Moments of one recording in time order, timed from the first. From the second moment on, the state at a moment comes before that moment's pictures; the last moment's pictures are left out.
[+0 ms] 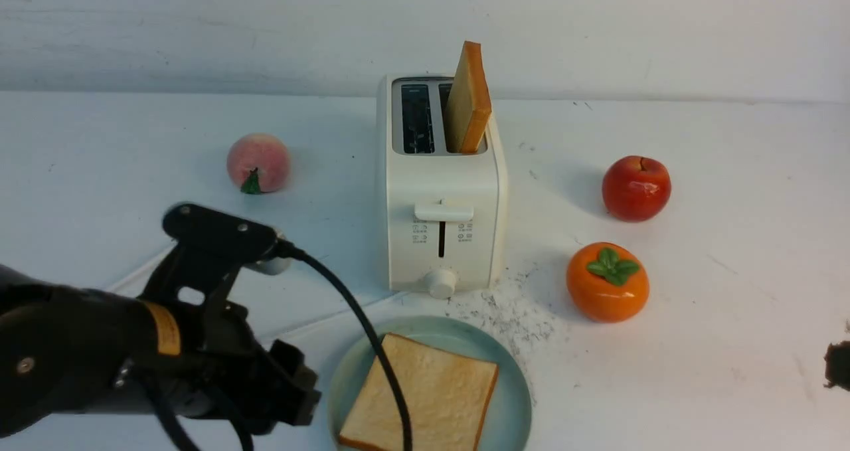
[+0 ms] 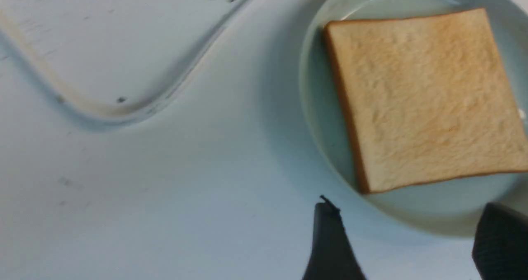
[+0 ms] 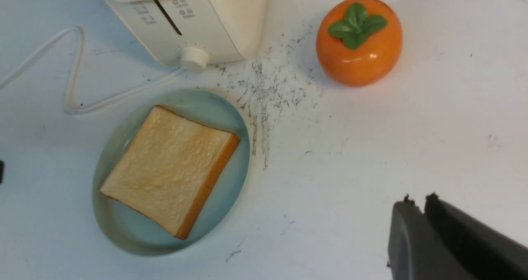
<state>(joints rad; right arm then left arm) 0.04 0.70 -0.65 0.51 0.74 -0.25 -0.51 1.19 -0.71 -0.05 0.50 -0.16</state>
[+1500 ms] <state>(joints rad) 0.38 1.97 -1.79 0.55 0.56 -0.32 -0.51 0.48 -0.74 0.32 1.04 -0.74</state>
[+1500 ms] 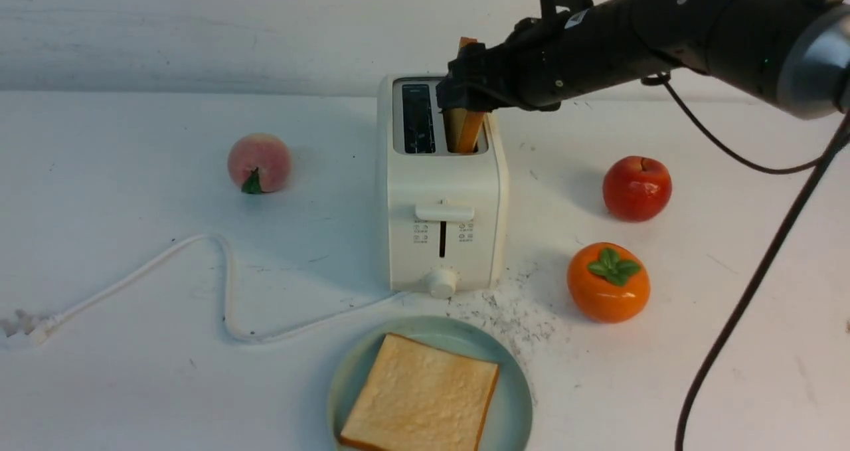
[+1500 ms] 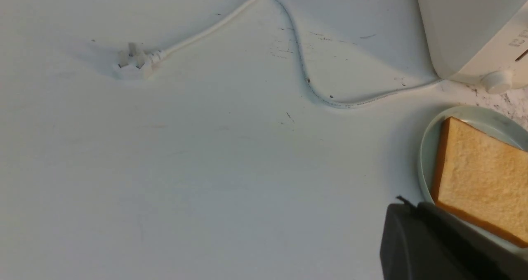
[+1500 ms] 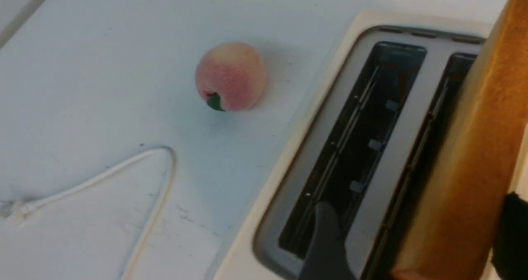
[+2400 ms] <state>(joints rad) 0.38 1.46 -1.70 0.43 1.25 -0.35 -0.51 0.48 -0.61 0.32 0.88 -0.74</state>
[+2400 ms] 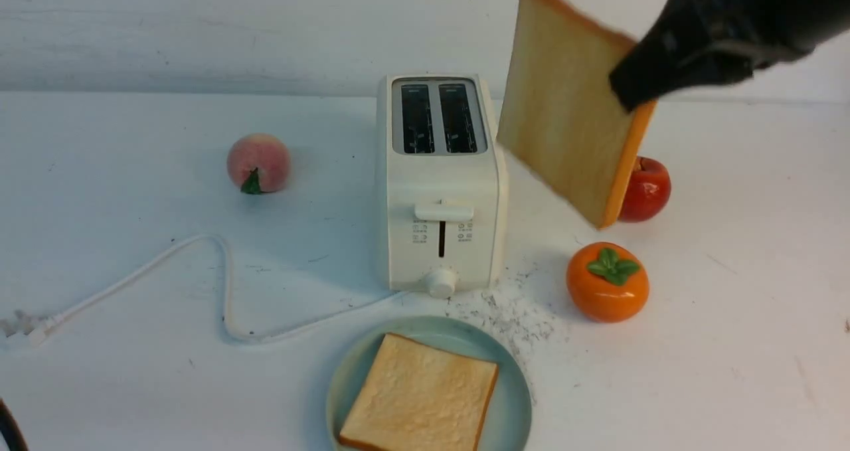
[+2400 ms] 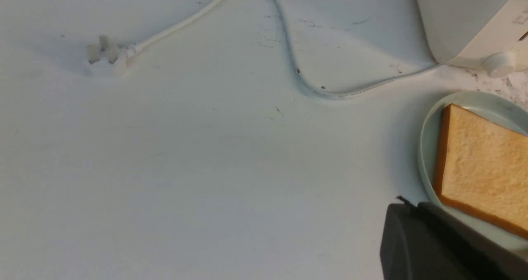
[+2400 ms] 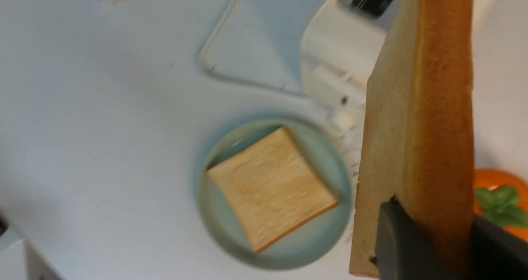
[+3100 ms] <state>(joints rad) 0.38 1.77 -1.24 0.98 1.01 -0.83 -0.51 0.48 -0.61 0.32 0.85 -0.74</state>
